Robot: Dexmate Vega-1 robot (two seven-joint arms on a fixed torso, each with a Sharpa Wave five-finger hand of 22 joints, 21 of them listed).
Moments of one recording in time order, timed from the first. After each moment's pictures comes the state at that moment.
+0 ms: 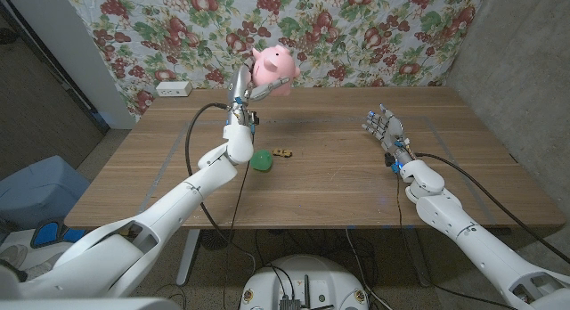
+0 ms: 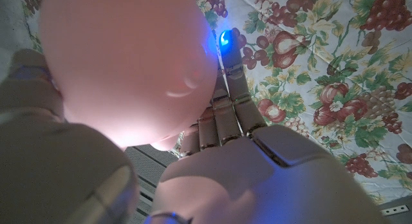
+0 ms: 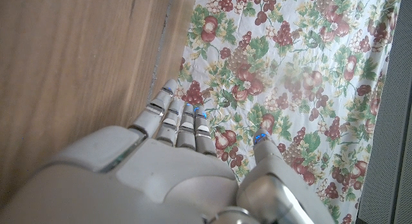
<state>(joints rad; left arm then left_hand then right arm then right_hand) 0.65 0.41 0.58 -1.38 0.32 -0.22 0.83 0.70 -0.44 0.43 -0.18 0.30 0.48 0.19 0.54 0.29 0.78 0.15 0.22 0.49 0.90 0.11 0.34 0.33 0.66 -0.02 1.25 0.18 -0.93 -0.52 -0.35 -1.34 0.66 0.34 0.01 0.15 0.12 0.43 -0.08 0.17 0.28 0.11 0.19 0.18 0.25 0.09 0.20 0.20 0.14 0.06 0.25 0.31 0.41 0.05 0.21 0.17</state>
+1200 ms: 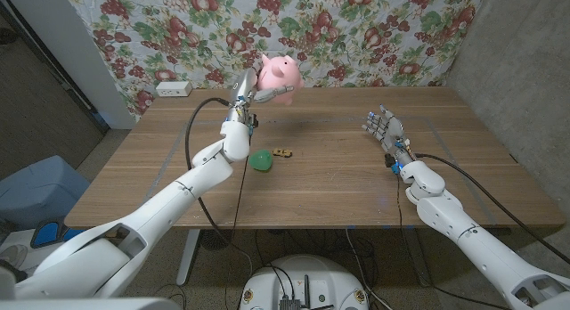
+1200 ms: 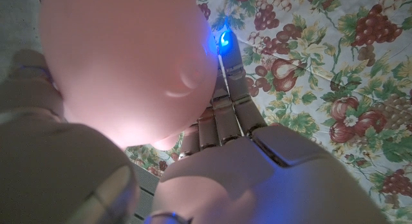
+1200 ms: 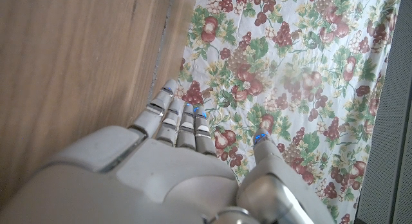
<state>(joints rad) 0.66 0.52 0.61 -1.57 0.34 0.03 0.55 0.70 -0.44 0.43 -0.18 0.30 0.49 0.19 0.54 0.29 0.79 0.14 0.22 0.49 0.90 0.12 0.34 0.33 0.65 -0.02 1.26 0.18 -0.95 -0.53 -0.35 -1.37 0.66 0.34 0.00 0.15 0.12 0.43 -0.08 0.17 0.28 0.11 0.19 0.18 0.25 0.09 0.20 0.20 0.14 0.06 0.25 0.31 0.41 0.05 0.21 0.17</state>
